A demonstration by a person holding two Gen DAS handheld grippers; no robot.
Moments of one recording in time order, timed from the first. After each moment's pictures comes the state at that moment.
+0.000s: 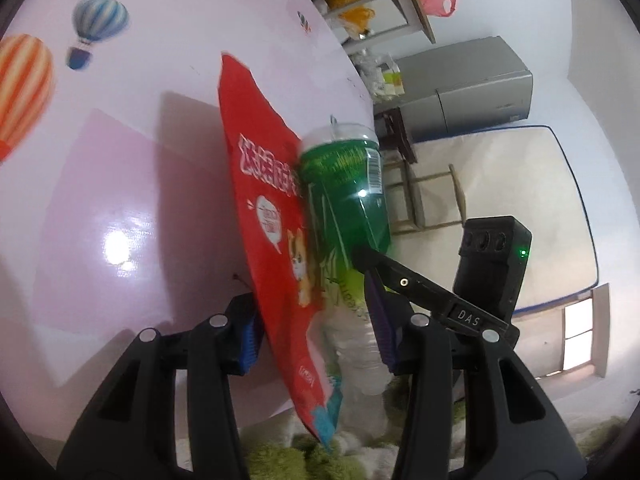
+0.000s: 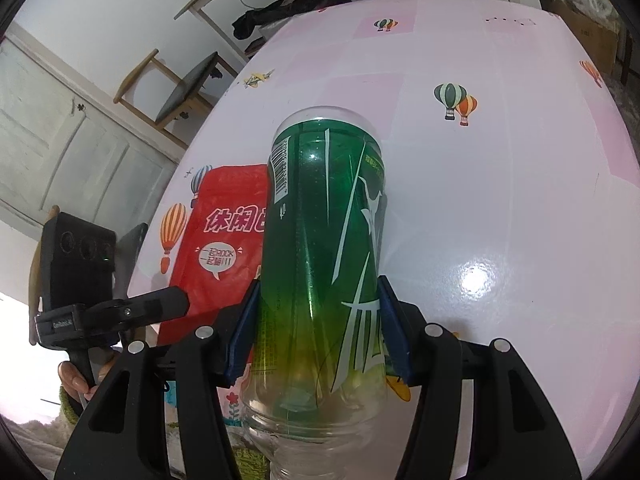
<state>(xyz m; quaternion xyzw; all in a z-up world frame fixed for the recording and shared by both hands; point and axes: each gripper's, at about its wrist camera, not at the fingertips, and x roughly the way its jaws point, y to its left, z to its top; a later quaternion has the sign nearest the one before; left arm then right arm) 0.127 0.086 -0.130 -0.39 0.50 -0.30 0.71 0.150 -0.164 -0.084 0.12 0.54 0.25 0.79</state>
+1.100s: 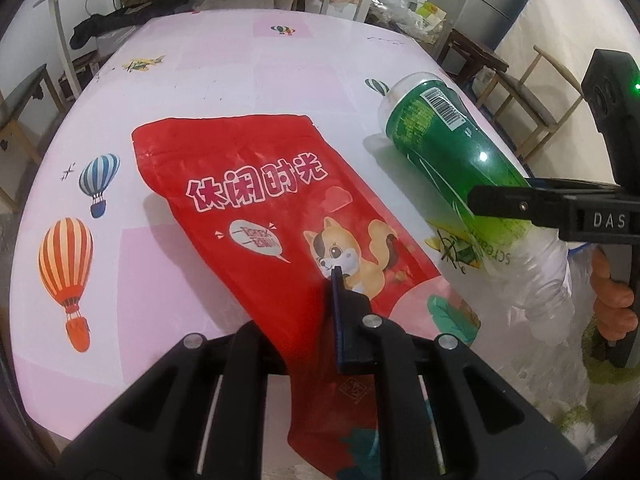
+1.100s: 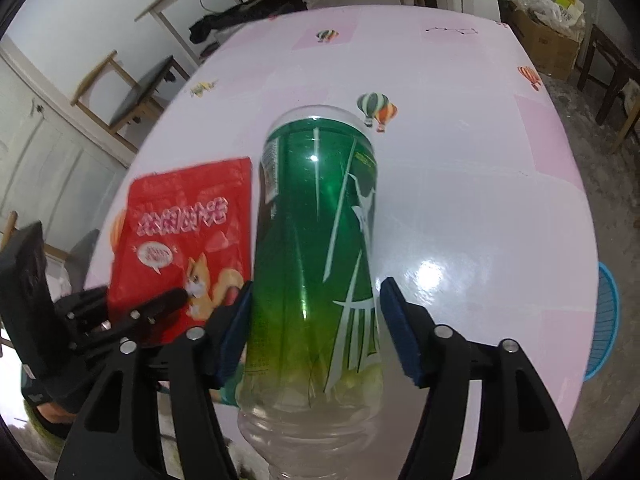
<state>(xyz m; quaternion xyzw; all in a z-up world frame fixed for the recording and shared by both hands) 0.117 0.004 -0.096 -0.01 0.50 -0.18 0.85 0.141 -0.190 -0.075 0.06 0.55 0.16 0.82</state>
